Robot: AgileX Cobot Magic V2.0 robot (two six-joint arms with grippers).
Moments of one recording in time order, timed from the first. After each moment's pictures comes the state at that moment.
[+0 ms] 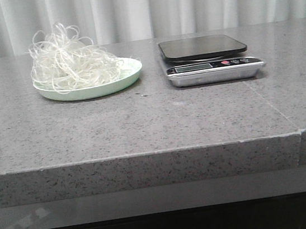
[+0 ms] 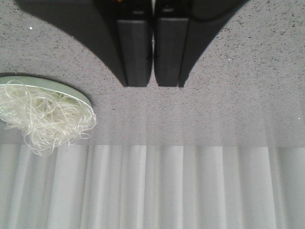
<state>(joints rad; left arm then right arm) -0.04 0.00 0.00 -0.08 0.01 0.04 0.62 0.51 -0.81 -0.03 0.83 0.07</state>
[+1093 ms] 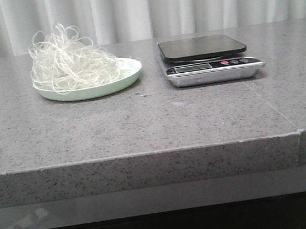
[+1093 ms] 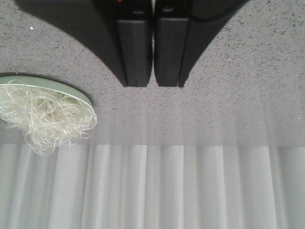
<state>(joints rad) -0.04 0.00 0.00 -0.08 0.01 0.04 0.05 -0.01 -0.03 -0.03 0.16 0.07</state>
